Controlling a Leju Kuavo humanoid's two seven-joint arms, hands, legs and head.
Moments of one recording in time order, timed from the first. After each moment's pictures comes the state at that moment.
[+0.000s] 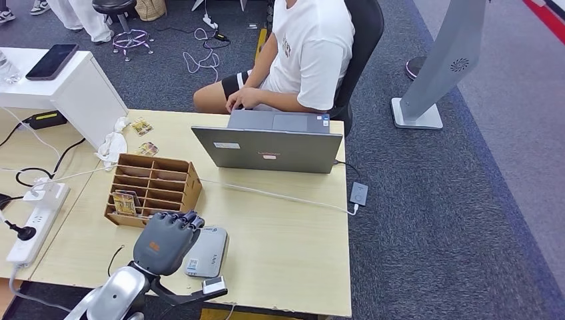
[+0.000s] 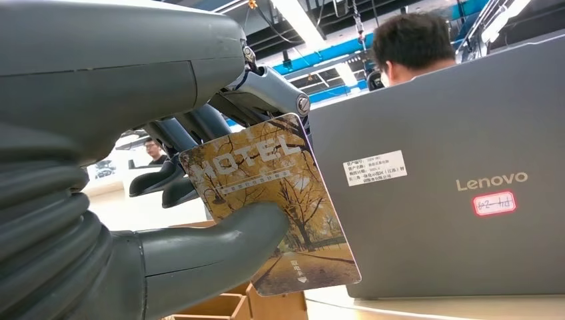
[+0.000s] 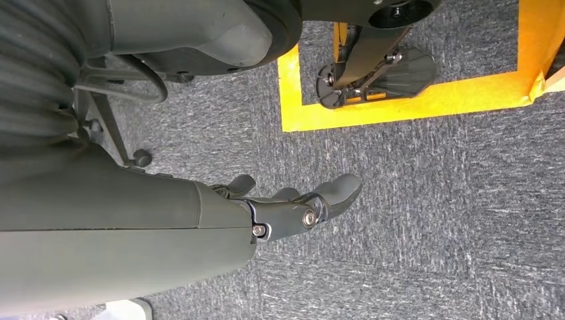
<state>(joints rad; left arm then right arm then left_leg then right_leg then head) 0.07 0.33 -0.42 -1.71 -1.39 0.16 0.08 -0.02 0.12 0.03 -0.18 0.00 -0.25 -0.12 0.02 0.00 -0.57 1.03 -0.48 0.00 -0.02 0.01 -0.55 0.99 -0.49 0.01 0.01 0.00</state>
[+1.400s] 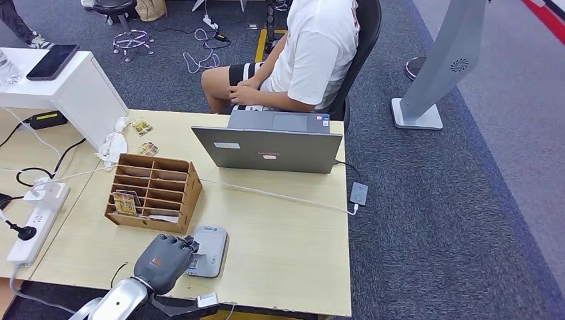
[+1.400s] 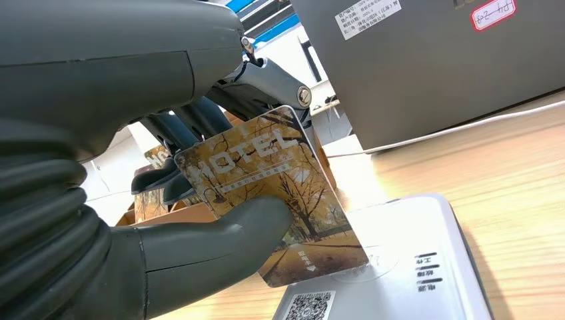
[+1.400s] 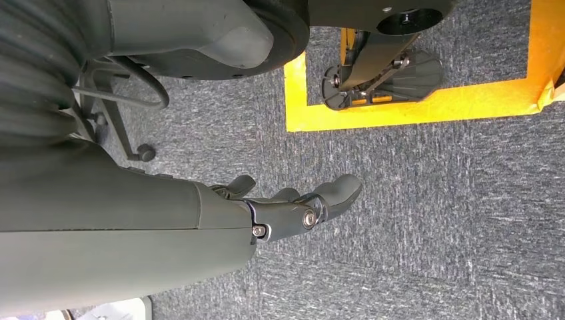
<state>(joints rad) 0.10 0.43 -0.49 -1.60 -1.35 -0.01 0.13 -0.02 0.13 0.03 -0.18 0.04 -0.24 -0.10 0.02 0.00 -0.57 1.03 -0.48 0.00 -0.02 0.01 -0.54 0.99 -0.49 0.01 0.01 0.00</state>
